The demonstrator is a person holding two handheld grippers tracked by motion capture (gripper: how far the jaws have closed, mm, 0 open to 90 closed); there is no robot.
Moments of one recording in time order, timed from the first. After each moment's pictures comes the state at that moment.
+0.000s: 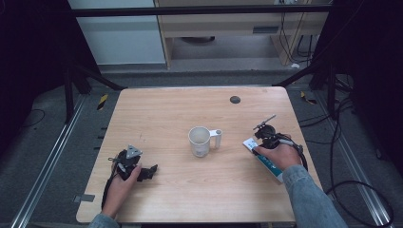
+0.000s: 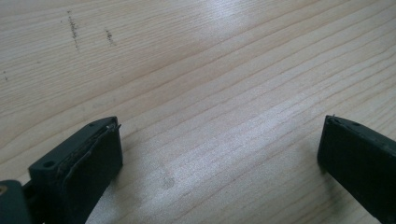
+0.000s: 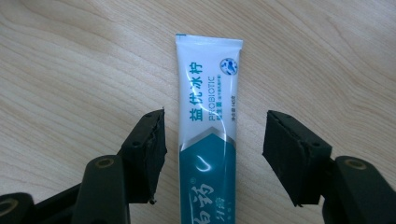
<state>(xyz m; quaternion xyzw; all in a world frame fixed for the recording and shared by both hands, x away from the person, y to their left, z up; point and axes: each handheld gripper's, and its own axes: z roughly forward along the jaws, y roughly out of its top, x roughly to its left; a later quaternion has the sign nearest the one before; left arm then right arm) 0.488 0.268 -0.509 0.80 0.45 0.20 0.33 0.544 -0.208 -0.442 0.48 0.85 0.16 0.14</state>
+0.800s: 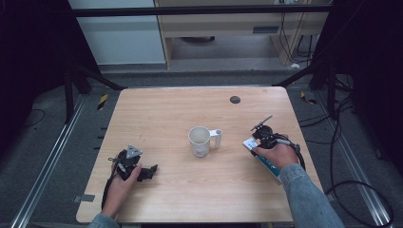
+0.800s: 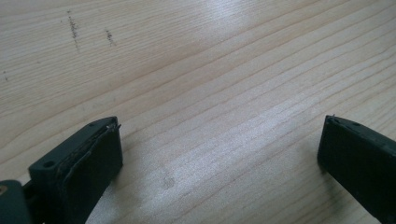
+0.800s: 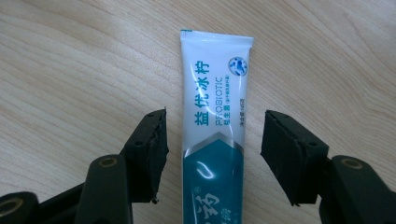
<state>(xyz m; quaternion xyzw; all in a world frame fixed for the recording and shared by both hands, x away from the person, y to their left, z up) 0.488 0.268 -0.509 0.80 0.45 0.20 0.33 0.549 -0.203 -0.450 0.47 0.86 0.15 0.13</state>
